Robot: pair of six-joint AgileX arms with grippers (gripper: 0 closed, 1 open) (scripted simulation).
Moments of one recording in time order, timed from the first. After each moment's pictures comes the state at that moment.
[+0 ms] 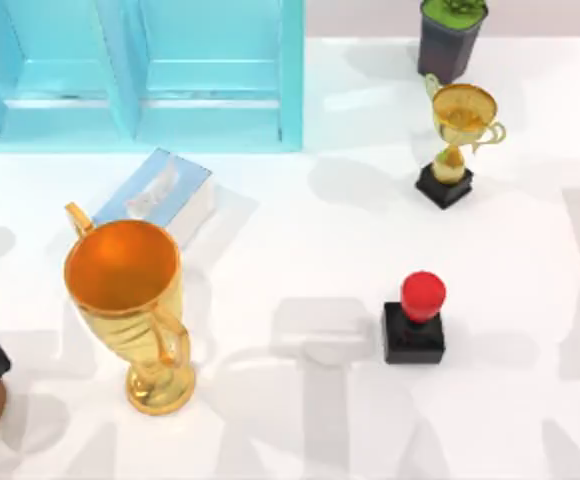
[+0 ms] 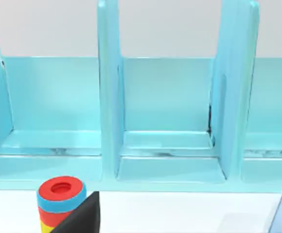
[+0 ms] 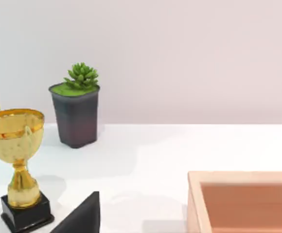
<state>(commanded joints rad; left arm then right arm) 0.00 0.00 0.00 0.00 0.00 0.00 0.00 0.00 0.00 0.00 0.00 0.00</state>
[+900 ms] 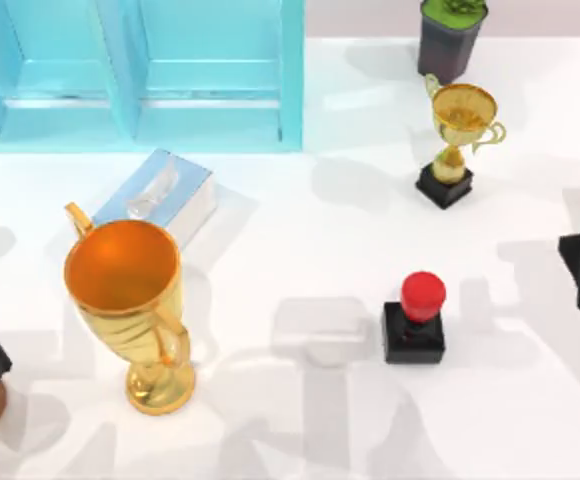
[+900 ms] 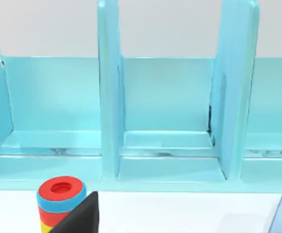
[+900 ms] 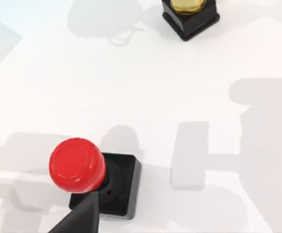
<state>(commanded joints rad) 0.00 0.00 0.00 0.00 0.00 0.00 0.38 0.86 0.74 -0.62 0.02 0.33</state>
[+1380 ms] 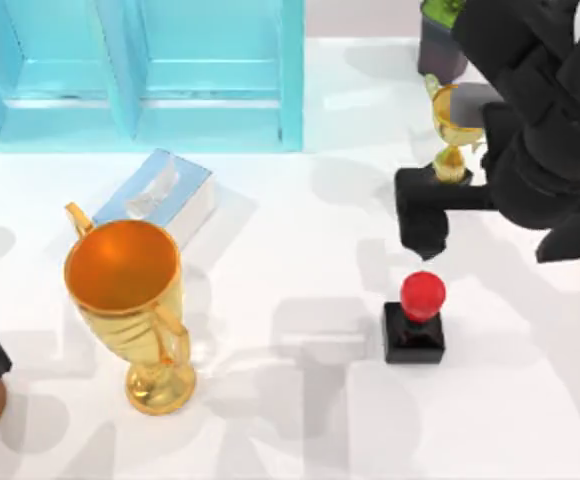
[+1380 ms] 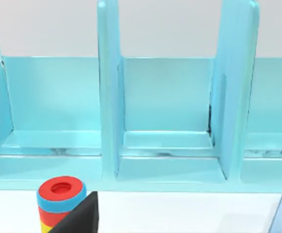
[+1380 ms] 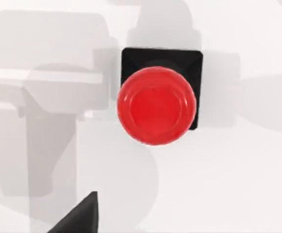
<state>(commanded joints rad) 0.00 0.00 0.00 0.00 0.00 0.00 0.57 1.65 1.42 -1.15 0.02 0.55</state>
